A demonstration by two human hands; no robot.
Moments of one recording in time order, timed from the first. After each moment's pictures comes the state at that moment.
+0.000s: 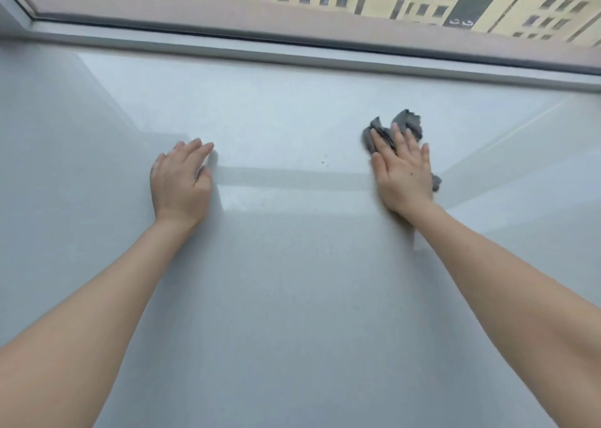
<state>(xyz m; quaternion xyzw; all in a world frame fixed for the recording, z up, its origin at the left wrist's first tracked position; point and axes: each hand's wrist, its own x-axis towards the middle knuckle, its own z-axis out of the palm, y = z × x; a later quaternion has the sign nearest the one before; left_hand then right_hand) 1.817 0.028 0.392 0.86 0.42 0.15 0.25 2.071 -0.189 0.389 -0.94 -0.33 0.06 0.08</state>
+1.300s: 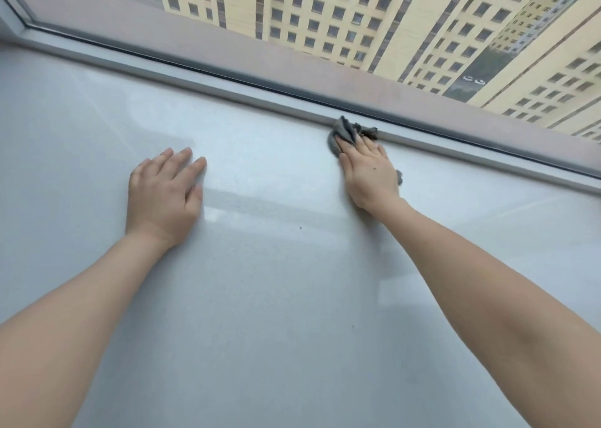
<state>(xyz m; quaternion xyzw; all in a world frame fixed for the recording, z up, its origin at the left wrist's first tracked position) 1.867 0.053 0.385 0.90 0.41 0.10 0.10 2.156 -0.086 0.393 -0.87 -0.48 0.05 0.07</state>
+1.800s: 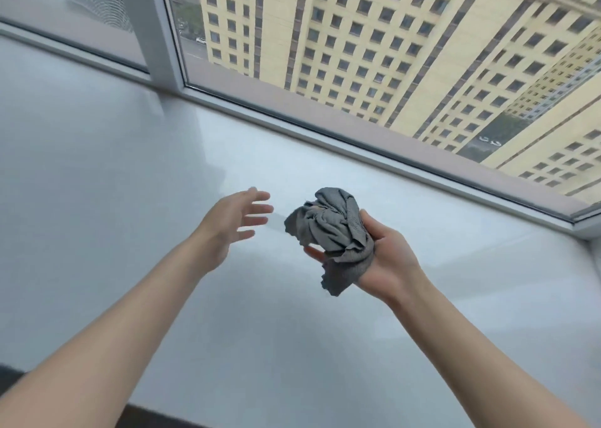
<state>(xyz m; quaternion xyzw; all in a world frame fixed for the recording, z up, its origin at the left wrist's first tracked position) 1.769 -0.035 0.545 0.51 0.47 0.14 0.71 1.937 -0.181 0.571 -0.38 0.06 0.68 0.62</state>
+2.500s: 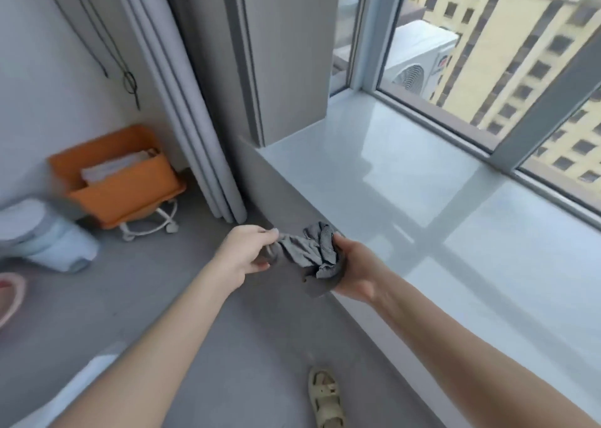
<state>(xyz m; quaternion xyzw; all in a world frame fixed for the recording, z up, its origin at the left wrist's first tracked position) 1.128 -0.049 0.662 0.30 0.68 0.33 0.58 1.311 -0.040 0.626 -0.44 -0.05 0.84 0.30</state>
